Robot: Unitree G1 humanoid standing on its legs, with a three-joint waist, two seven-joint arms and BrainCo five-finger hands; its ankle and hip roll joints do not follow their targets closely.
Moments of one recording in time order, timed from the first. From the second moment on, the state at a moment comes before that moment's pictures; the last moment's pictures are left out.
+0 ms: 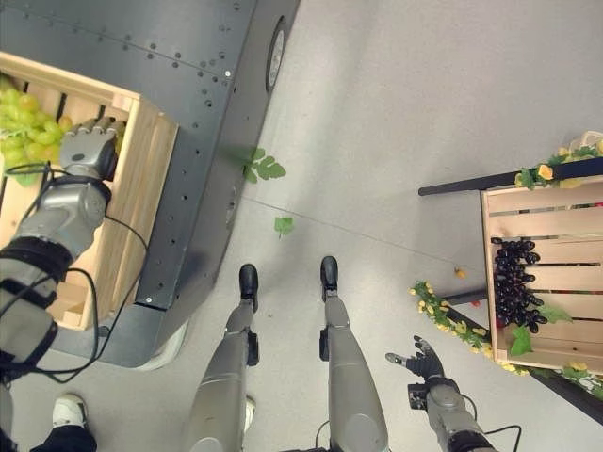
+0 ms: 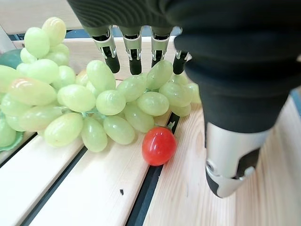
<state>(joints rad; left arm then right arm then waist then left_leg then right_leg) -1.11 0.88 -0.76 0.99 0.42 0.09 0.30 -0.14 -0.37 0.24 0.98 0.35 -0.13 -0.11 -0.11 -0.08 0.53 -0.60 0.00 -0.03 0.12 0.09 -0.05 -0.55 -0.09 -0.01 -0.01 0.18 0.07</state>
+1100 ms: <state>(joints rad) -1.04 0.93 -0.71 1.04 0.50 0.10 0.31 -0.14 -0.40 0.24 0.94 0.35 -0.13 -0.11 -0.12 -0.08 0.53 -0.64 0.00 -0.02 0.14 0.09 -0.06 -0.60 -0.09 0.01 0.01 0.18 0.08</state>
